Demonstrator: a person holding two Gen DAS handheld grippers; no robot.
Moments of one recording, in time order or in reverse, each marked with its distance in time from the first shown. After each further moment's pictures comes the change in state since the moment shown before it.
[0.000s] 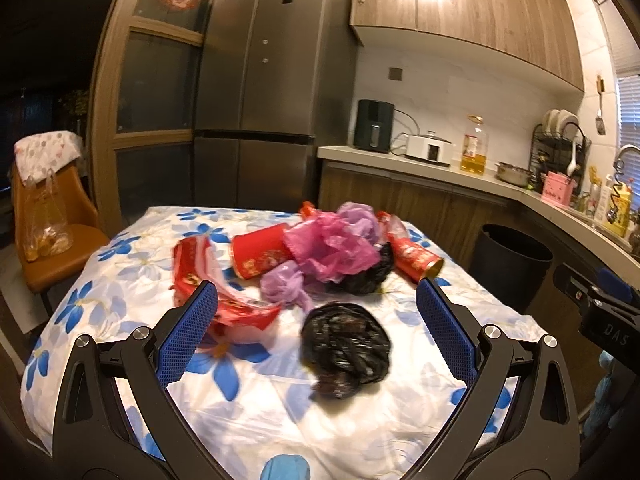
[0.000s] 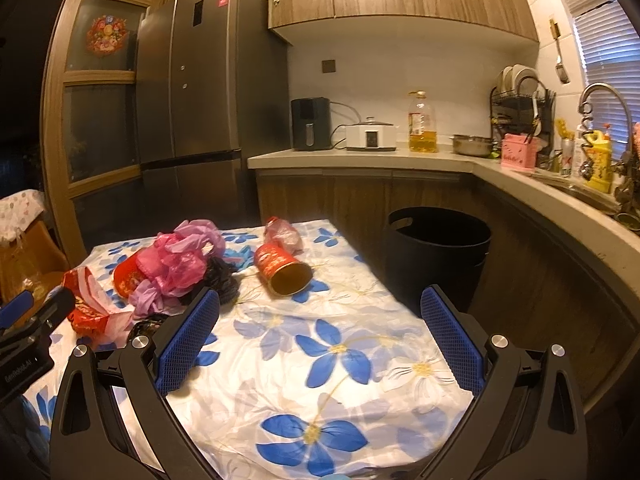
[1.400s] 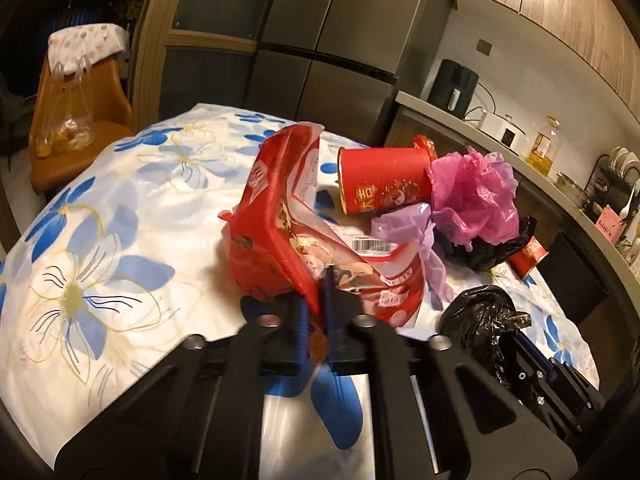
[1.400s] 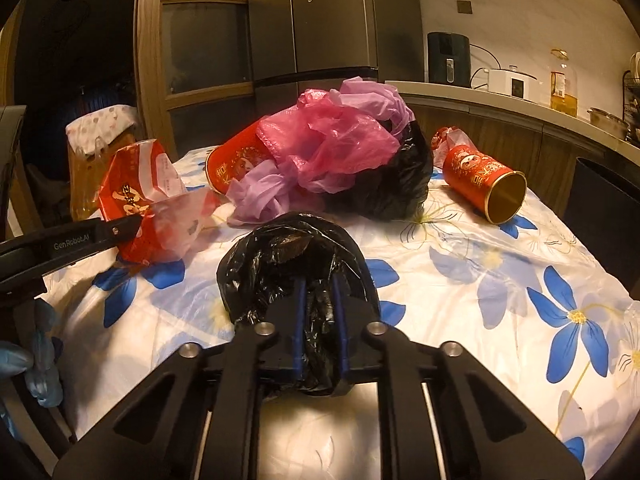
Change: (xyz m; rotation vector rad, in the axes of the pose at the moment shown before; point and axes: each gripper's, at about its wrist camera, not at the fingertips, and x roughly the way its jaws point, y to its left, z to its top) left arm 0.101 0.104 -0.046 -0.254 0.213 0.106; right arm 0.112 0.119 -0.082 -0.167 0.201 0.385
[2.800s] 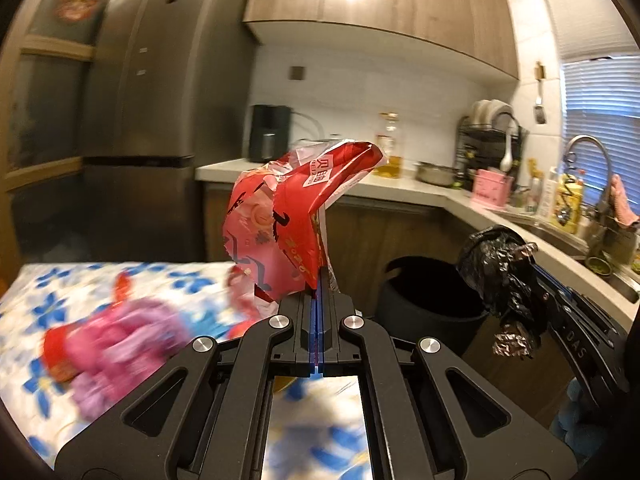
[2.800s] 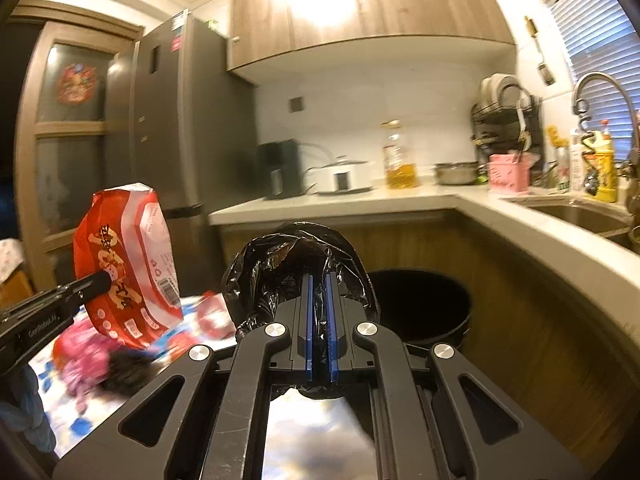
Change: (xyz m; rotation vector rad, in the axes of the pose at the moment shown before) left arm -0.017 -0.325 0.049 0.386 -0.195 -0.428; right arm -0.147 -0.245 0.090 0.217 -0.397 -0.458
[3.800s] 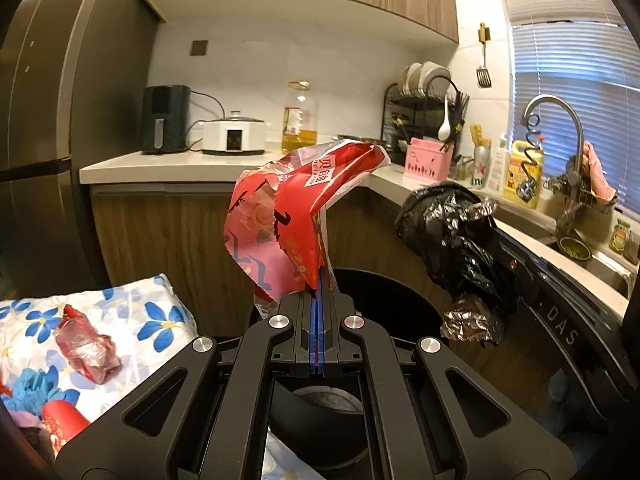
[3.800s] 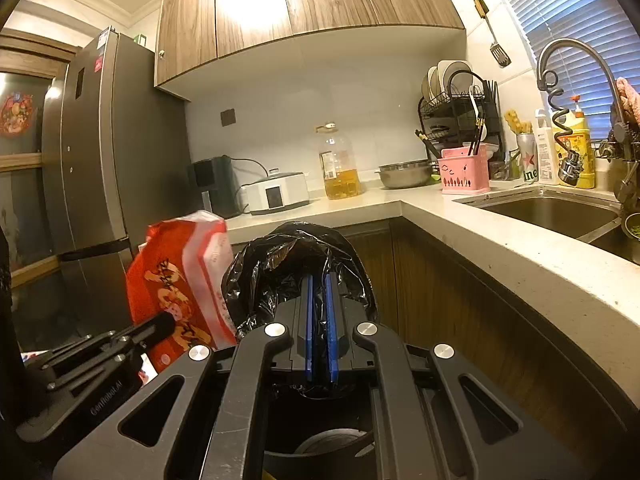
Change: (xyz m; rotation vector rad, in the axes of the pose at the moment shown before) left arm 0.175 -0.121 0.000 0.087 0.077 -0.254; right arm 0.095 -0.096 0.019 0.091 -0.021 -0.125
